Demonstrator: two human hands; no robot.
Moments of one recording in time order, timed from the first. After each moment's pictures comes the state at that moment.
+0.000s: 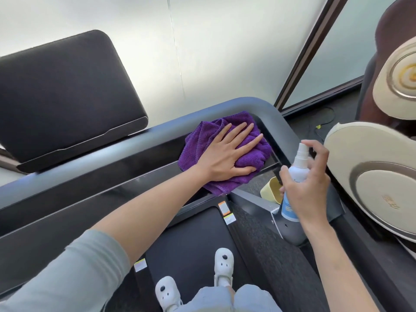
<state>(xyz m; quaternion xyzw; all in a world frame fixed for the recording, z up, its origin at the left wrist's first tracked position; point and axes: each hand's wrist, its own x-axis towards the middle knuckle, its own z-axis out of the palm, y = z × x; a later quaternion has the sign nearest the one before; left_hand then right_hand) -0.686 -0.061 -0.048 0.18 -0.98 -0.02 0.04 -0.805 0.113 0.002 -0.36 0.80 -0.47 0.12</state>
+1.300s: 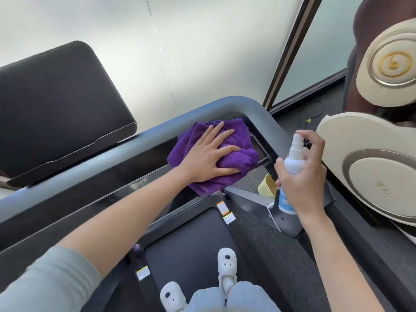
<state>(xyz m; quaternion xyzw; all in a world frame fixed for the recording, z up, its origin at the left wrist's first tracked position) -0.666 -0.064 -0.041 0.16 -0.98 -0.11 0.10 -0.805 0.119 0.016 -0.35 0.79 -0.49 0.10</state>
